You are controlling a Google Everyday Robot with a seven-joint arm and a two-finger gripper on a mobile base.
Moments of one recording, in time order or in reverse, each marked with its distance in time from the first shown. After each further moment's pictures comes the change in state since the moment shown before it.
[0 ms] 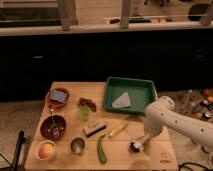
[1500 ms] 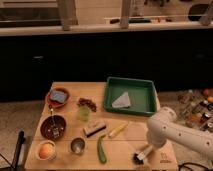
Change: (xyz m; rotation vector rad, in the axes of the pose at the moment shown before) arm -0.004 0.059 0.017 -0.054 0.035 0.038
